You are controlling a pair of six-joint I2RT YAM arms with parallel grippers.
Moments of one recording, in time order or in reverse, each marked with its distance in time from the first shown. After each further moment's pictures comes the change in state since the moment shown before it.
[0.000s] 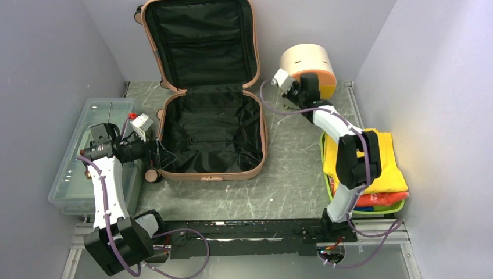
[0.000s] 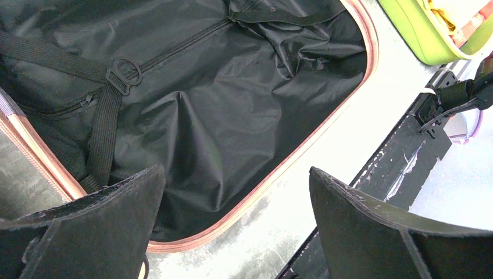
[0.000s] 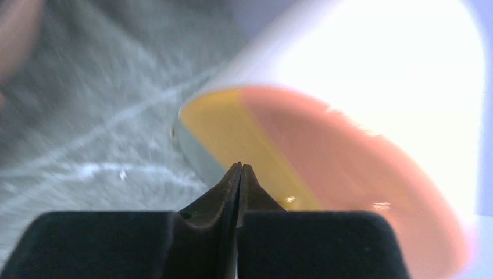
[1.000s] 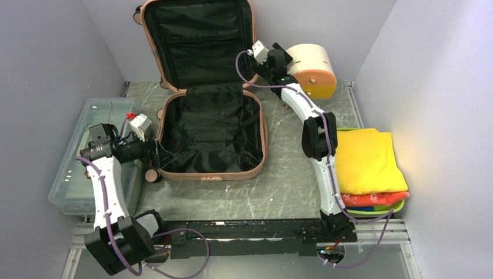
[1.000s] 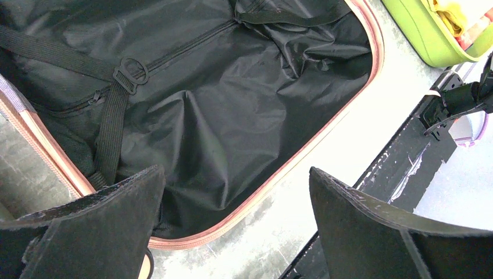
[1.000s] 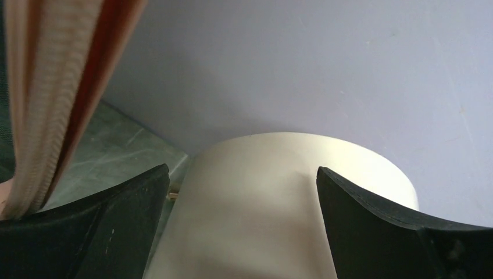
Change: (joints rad) left arm 0.019 0.003 0.000 0.000 0.000 0.013; right arm 0.130 0.569 0.945 -0.160 0.319 0.132
